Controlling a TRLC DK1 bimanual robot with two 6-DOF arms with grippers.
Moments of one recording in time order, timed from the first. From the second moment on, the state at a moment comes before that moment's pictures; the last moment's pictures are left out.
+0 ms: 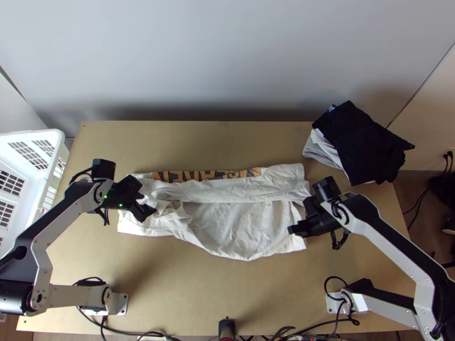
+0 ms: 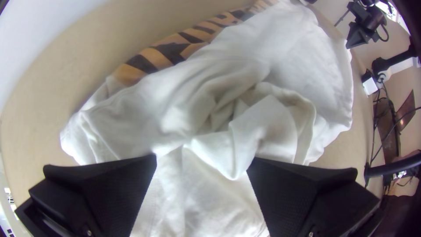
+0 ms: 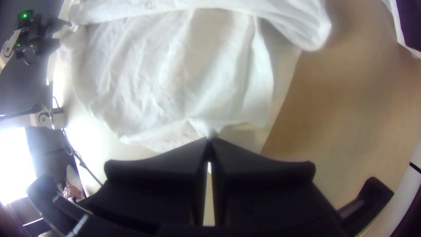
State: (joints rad) left arm 0.00 1.45 0.88 -0.61 0.40 0.65; right arm 0.40 1.27 0.82 -0.89 -0.30 0.18
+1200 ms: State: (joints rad) left arm -0.01 1.37 0.82 -0.46 0.40 0.60; right arm 0.28 1.26 0.89 -0.76 -0.19 0.17
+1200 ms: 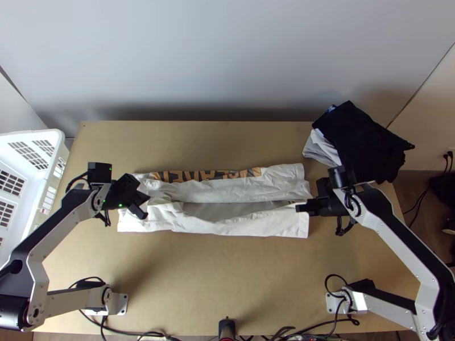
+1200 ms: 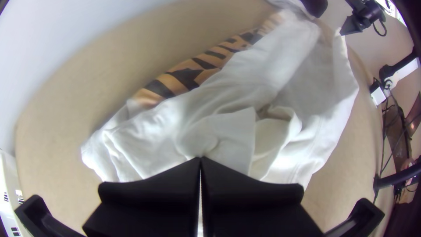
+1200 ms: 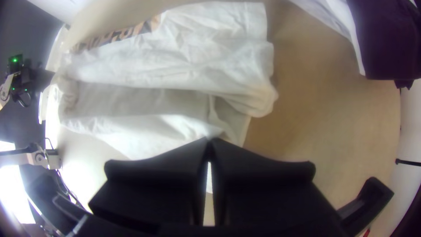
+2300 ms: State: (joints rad) left arm 0.04 1.40 0.86 -0.42 0.37 0.47; right arm 0.27 1.37 0.84 -0.45 0.00 0.31
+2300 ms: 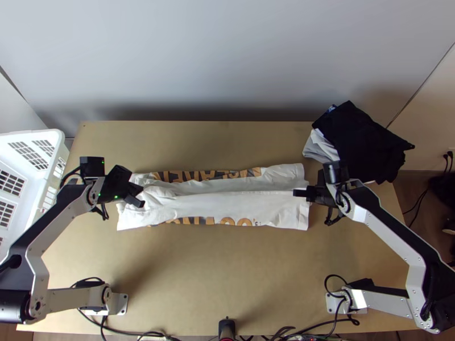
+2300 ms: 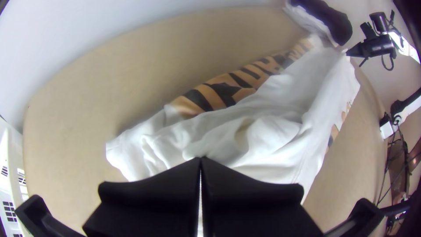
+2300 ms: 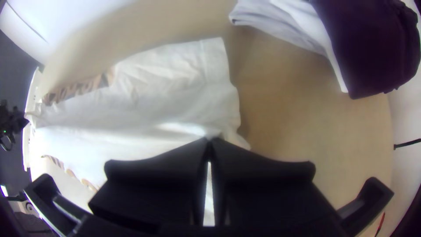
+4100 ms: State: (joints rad) left arm 0.00 1.40 1.01 -0.57 0.17 0.37; right arm 0.51 1.46 1.22 -0.54 -0.25 0.39
